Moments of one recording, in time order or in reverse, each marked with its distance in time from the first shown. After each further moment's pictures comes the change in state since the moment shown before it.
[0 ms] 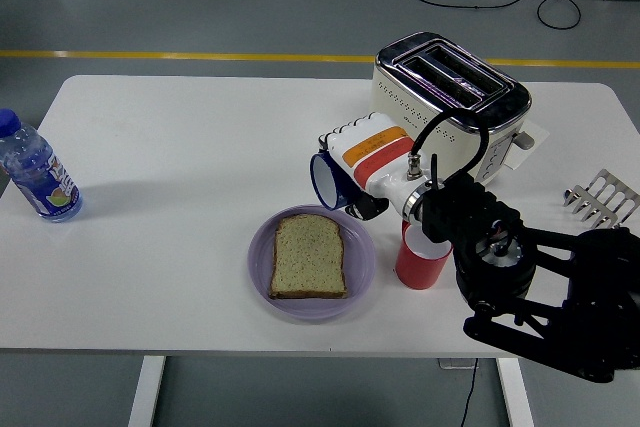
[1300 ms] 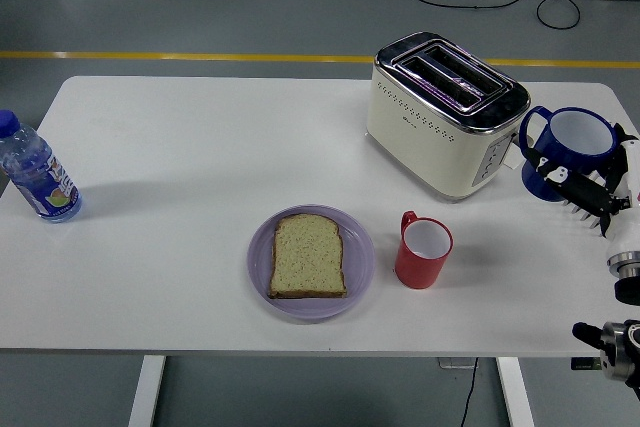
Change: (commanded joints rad) left arm -0.022 0.003 -0.013 0.002 0.032 0.002 -0.001; right arm -0.824 0.051 0.819 0.015 0.761 -0.586 0.683
